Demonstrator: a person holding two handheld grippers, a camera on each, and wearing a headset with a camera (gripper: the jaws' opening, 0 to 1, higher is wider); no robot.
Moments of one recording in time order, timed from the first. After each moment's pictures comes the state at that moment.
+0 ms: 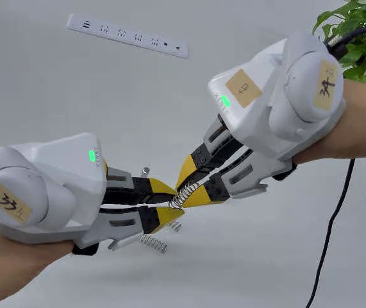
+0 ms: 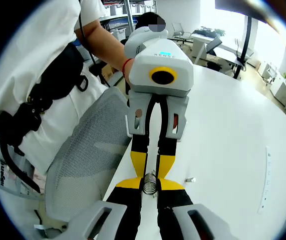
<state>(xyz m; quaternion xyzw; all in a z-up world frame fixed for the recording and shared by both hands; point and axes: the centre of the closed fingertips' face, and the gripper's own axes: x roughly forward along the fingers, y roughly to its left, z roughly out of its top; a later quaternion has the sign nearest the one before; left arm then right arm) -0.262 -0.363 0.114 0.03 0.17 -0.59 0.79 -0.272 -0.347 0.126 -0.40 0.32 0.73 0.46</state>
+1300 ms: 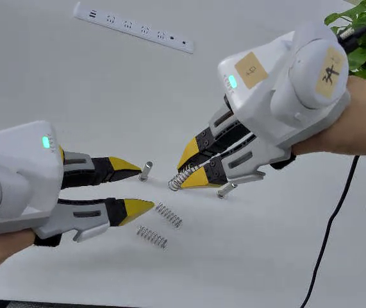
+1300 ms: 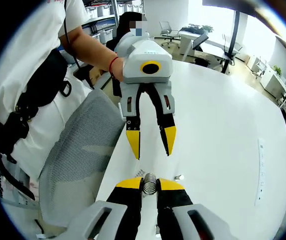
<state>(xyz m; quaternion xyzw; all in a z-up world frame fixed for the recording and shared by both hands) -0.246 -0.306 0.095 0.02 0.19 -0.52 0.83 -0.245 -0.336 0.121 -0.39 0.34 0.69 0.50</state>
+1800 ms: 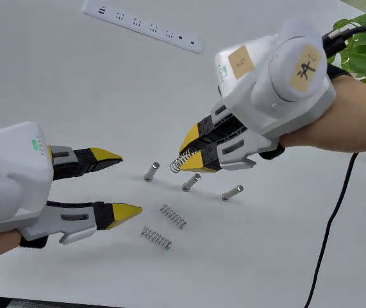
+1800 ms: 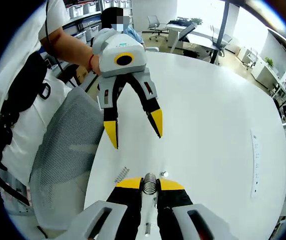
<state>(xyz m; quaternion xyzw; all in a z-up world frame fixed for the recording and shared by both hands) -0.239 -0.281 0.080 0.04 0.19 -0.49 0.85 -0.211 -0.326 0.105 -0.41 0.36 0.65 0.53</state>
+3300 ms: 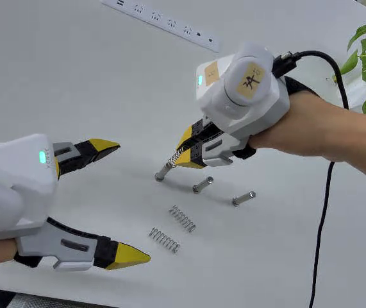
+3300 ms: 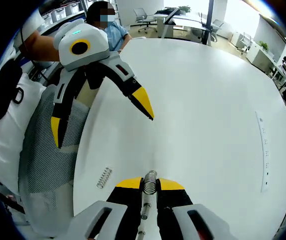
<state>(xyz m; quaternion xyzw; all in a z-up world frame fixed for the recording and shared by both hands) -0.248 -0.286 0.064 0.01 0.18 -0.52 0.84 -0.185 -0.317 0.048 -0.40 0.41 0.63 0.53</state>
